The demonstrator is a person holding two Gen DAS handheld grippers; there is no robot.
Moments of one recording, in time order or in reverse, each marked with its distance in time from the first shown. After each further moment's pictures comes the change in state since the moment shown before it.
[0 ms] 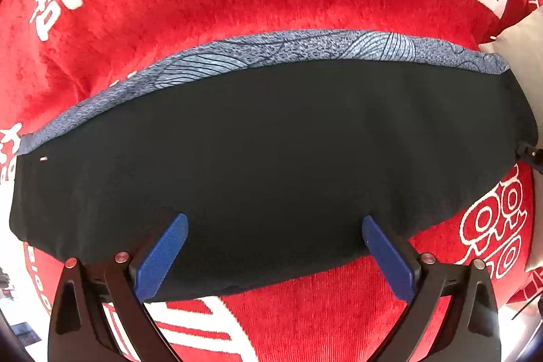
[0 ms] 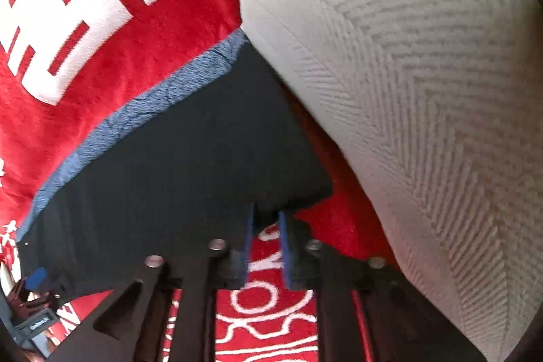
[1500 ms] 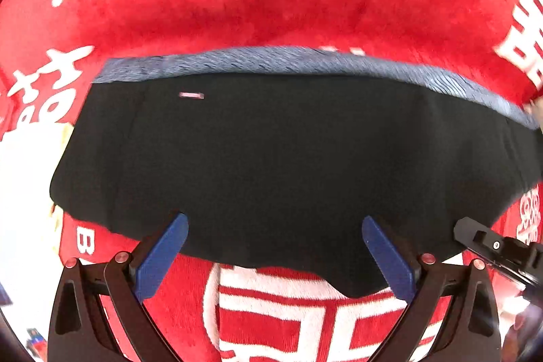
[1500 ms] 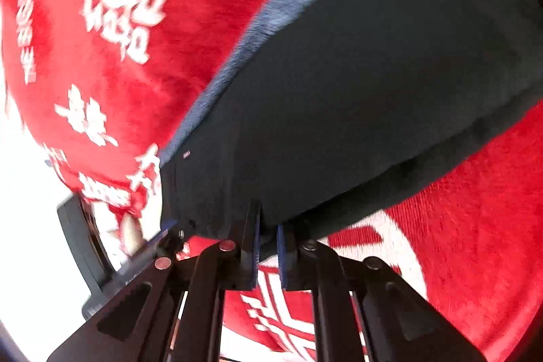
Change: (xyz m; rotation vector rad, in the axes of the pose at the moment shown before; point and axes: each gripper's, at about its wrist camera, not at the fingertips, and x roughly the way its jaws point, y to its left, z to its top) left arm 0.005 0.268 -0.050 -0.142 -0.009 -0.024; right arm 0.015 0.300 -0.156 0.019 0.245 0.642
